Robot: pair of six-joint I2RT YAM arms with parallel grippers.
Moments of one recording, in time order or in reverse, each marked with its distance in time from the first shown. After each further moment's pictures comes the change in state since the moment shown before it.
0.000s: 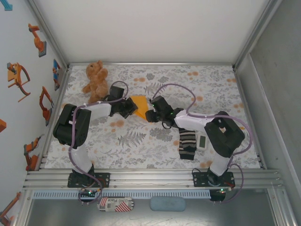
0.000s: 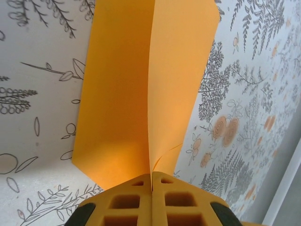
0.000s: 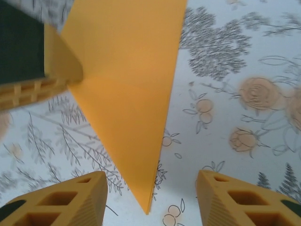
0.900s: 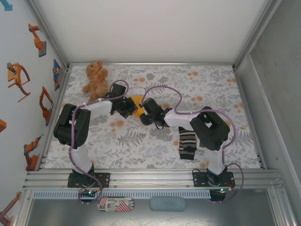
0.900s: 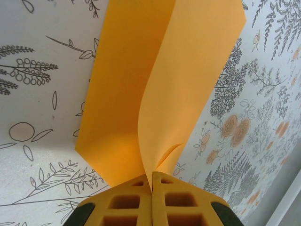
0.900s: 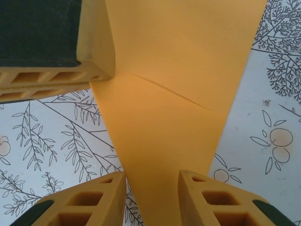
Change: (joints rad) left arm -0.013 0.000 0.070 -0.152 -0.029 -0.039; right arm 0.047 0.174 0.122 0.009 -0.020 -0.137
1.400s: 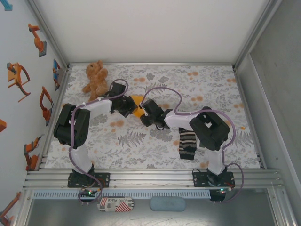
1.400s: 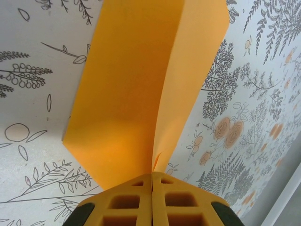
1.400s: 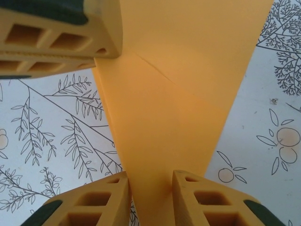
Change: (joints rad) left arm 0.006 0.000 0.021 -0.020 0.002 -0.011; right arm 0.004 0.000 -0.028 0.036 -0.003 -0.025
